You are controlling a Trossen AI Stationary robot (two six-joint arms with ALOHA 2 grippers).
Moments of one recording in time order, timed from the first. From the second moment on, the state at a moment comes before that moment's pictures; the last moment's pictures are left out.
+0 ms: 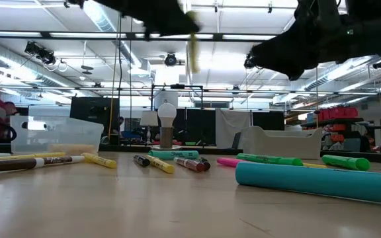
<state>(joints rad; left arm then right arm) -0.09 1.38 0.88 0.29 -0.56 -0.03 0.26 1.27 0.31 0.85 0.42 0.08</state>
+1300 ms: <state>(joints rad) 0.94 1.38 0.88 -0.91 -0.16 -0.37 0.25 1.27 0.31 0.85 0.42 0.10</state>
